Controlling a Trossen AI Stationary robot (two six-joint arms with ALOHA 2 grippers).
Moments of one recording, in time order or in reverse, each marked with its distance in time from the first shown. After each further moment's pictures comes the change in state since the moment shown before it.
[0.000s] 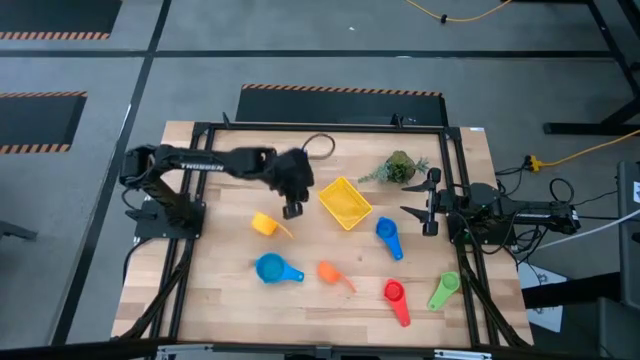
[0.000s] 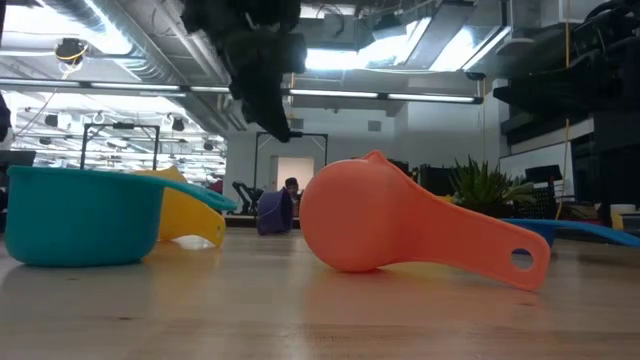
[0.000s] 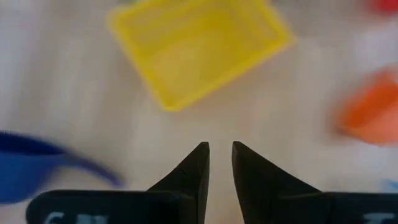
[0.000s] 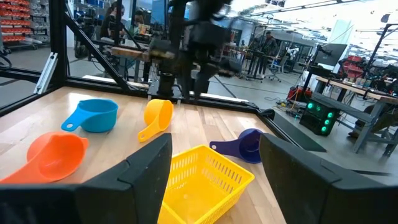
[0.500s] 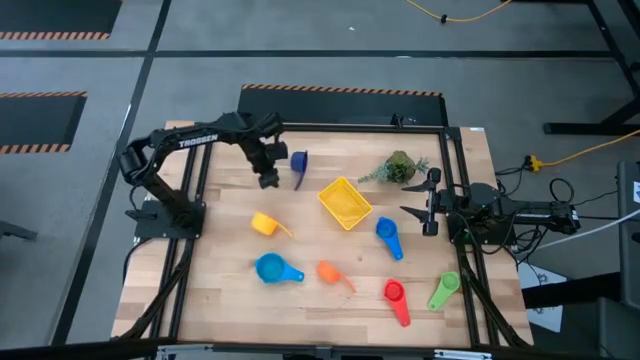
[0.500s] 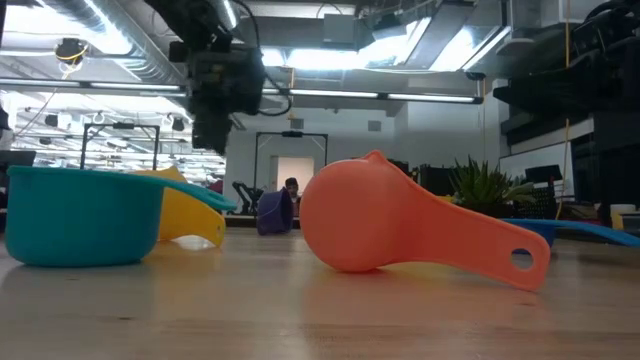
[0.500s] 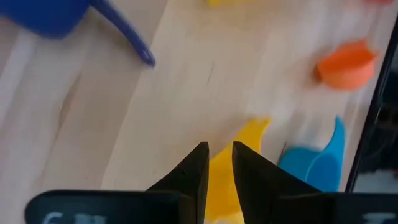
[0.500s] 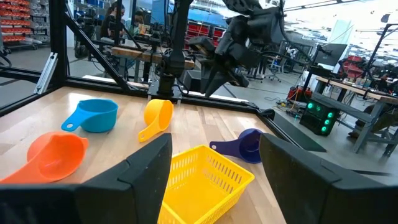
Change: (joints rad) left arm 0.378 0.000 0.000 -0.412 0.324 0.163; right arm 0.000 0.000 0.000 0.000 0.000 0.000
